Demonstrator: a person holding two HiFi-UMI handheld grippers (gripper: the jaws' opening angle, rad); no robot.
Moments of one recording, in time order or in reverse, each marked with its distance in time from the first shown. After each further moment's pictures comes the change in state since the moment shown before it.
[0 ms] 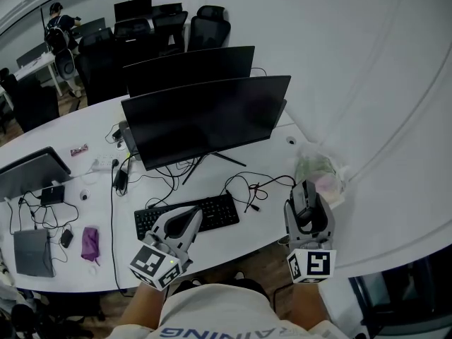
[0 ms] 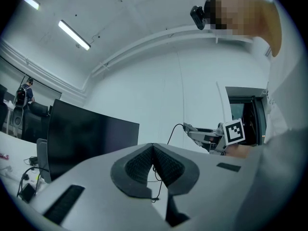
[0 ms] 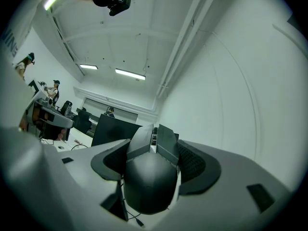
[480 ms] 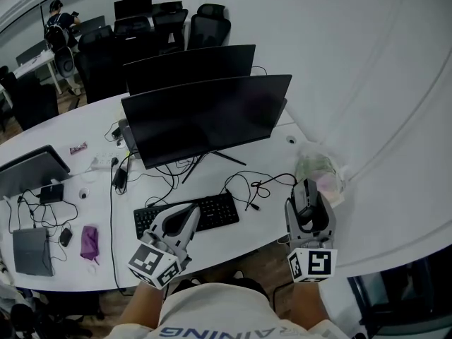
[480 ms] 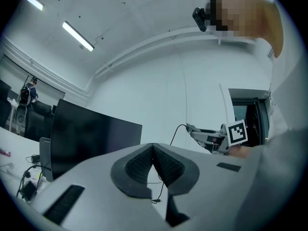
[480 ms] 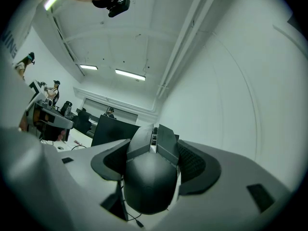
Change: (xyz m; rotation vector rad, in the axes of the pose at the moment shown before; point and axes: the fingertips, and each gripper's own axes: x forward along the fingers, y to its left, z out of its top) left arm -0.003 0.009 0.002 -0.024 -0.019 0.030; right arm 0.002 0.002 0.005 -0.015 -0.011 0.011
